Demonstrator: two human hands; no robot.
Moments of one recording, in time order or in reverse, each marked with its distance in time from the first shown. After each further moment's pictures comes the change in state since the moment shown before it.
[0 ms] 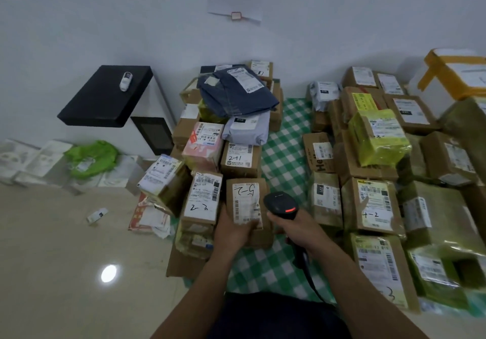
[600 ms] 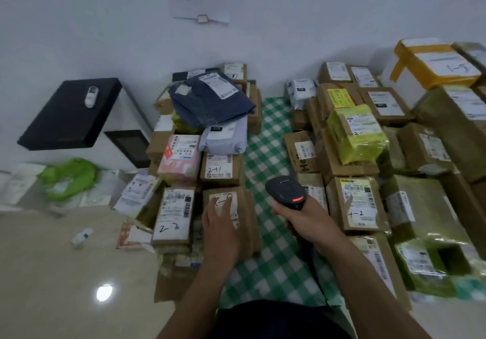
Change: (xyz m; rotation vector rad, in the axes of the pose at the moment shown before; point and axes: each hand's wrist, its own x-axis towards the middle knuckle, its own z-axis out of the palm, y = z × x) left_hand 0.011 0.031 0.010 0.546 -0.013 0.235; right_hand -0.004 -0.030 -0.048 0.072 0.131 -0.106
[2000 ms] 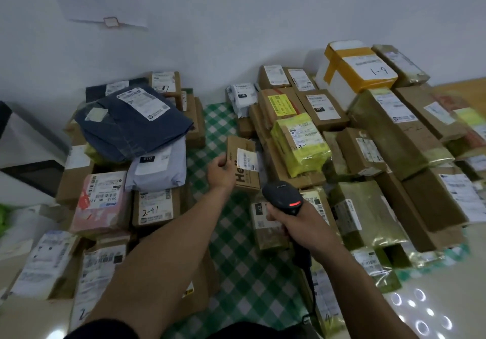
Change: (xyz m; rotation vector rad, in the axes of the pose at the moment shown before) left_hand 0.185 0.167 0.068 -0.776 -0.069 -0.054; right_hand 0.025 -0.017 -0.083 0.037 0.211 0.093
